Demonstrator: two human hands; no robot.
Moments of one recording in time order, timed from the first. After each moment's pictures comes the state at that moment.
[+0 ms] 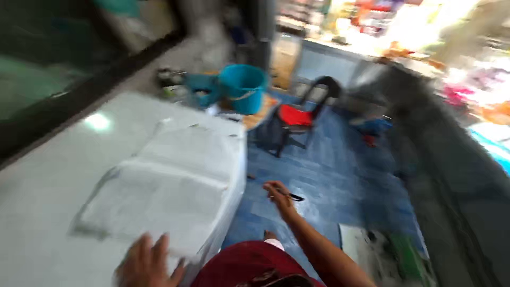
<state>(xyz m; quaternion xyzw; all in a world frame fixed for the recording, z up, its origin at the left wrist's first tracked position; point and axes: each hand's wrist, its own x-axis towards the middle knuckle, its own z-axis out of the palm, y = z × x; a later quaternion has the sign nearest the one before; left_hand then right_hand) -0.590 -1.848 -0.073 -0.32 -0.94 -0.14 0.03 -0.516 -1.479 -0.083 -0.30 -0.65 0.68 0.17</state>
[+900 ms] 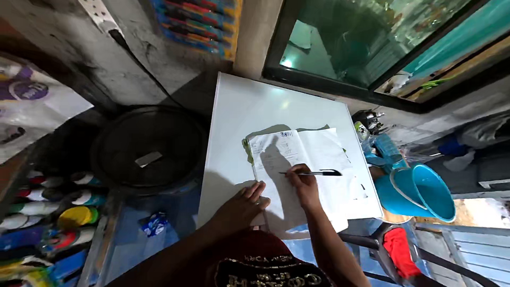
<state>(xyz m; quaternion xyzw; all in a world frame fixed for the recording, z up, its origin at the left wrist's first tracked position) -0.609 -1.855 -0.077 -0.22 -0.94 -0.25 0.06 -0.750 -1.669 -0.027 0.19 -0.76 0.62 -0.10</state>
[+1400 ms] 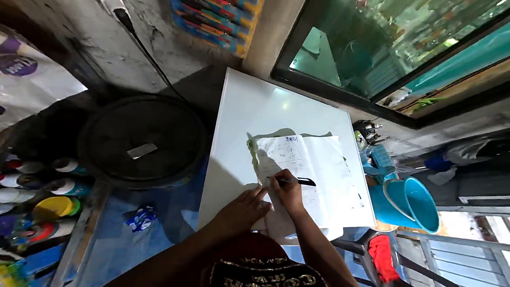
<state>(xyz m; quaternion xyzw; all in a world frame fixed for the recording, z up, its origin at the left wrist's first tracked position) -0.611 -1.854 -0.089 -0.23 -0.94 -0.22 0.13 -0.743 -1.705 -0.054 0.29 -0.85 0.45 -0.02</state>
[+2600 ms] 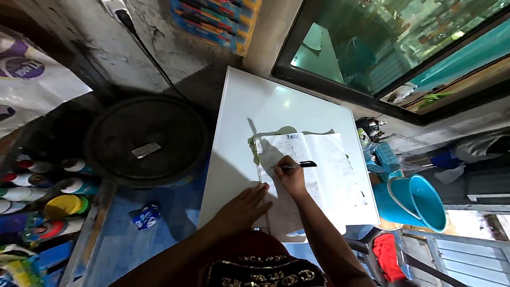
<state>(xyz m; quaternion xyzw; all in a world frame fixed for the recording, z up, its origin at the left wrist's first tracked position) -0.608 -1.856 -0.086 -0.22 -0.94 -0.23 0.11 -0.778 -1.714 -0.051 0.29 -0.86 0.41 -0.06</state>
